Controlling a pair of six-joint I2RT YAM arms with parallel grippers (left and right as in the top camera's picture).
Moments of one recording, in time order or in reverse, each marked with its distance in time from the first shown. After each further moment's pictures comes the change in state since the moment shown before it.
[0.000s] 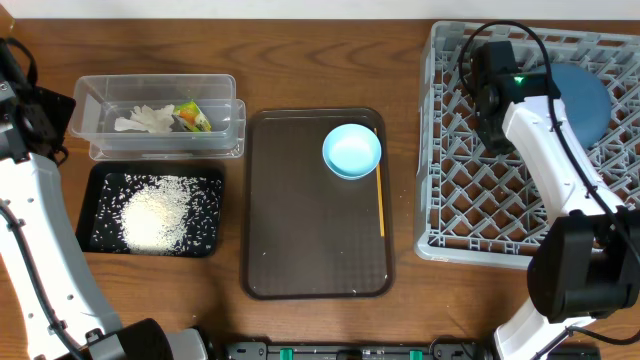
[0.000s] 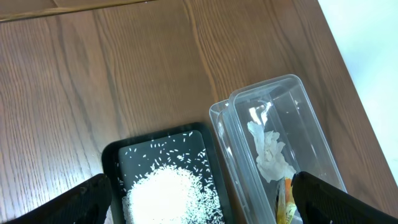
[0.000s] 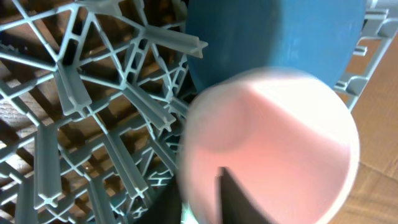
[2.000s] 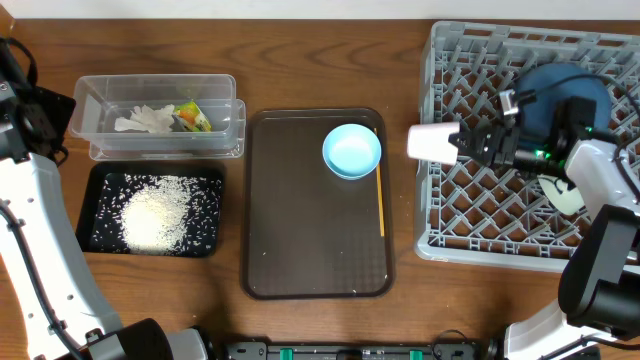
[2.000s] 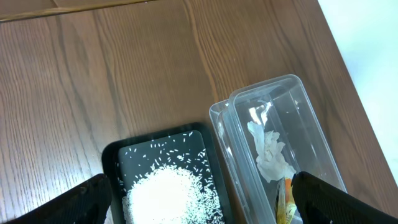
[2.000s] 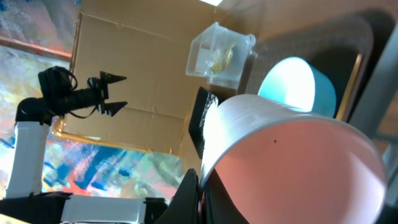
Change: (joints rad) left arm 0.000 0.000 0.000 0.000 0.000 0.000; right arm -0.380 -0.048 -0.394 0.291 -2.045 0.195
